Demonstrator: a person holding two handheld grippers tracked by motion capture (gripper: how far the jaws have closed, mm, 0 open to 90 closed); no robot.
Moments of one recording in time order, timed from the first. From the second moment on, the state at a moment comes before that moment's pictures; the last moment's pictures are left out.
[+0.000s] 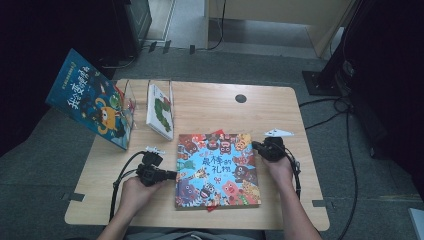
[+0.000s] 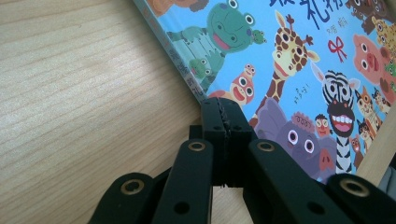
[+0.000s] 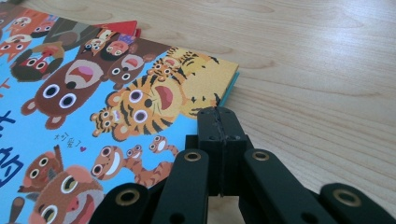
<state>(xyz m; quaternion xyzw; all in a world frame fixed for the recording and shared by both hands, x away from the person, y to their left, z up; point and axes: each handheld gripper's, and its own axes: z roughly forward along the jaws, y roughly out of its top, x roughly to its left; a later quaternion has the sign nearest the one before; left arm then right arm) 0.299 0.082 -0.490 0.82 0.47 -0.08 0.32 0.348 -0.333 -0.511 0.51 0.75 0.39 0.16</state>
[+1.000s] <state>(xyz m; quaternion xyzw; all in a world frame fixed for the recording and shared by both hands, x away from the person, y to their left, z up) 0.292 0.046 -0.496 0.83 0.43 -0.10 0.34 0.336 -0.348 -0.501 0.53 0.72 0.41 0.19</state>
